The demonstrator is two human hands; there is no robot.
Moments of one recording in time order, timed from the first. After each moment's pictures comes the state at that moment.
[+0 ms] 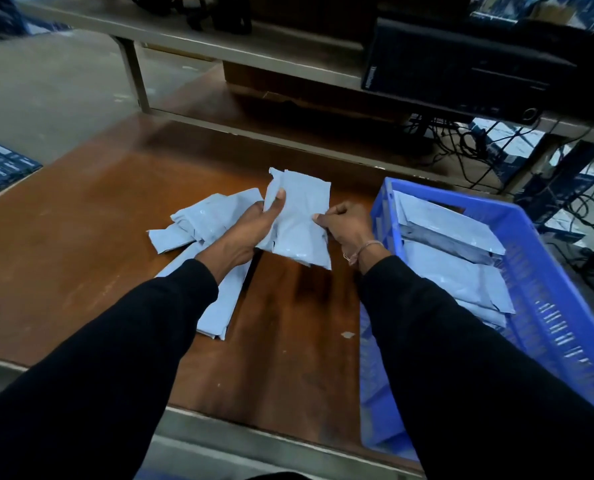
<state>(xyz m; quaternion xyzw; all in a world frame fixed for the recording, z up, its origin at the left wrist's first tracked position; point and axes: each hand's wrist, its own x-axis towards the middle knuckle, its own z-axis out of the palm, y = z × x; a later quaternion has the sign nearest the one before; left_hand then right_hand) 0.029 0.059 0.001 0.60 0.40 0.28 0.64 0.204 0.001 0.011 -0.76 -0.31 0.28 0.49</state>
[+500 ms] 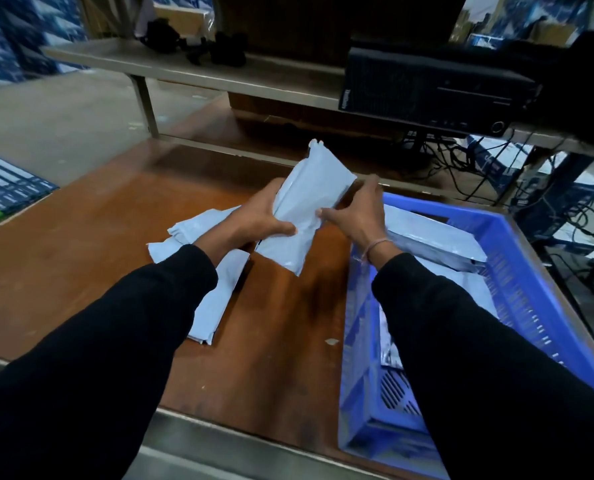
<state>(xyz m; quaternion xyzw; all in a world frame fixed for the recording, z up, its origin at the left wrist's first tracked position) 0.044 0.040 0.061 0.82 0.34 0.23 0.40 0.245 -0.040 0.066 -0.75 -0.47 0.10 0.45</state>
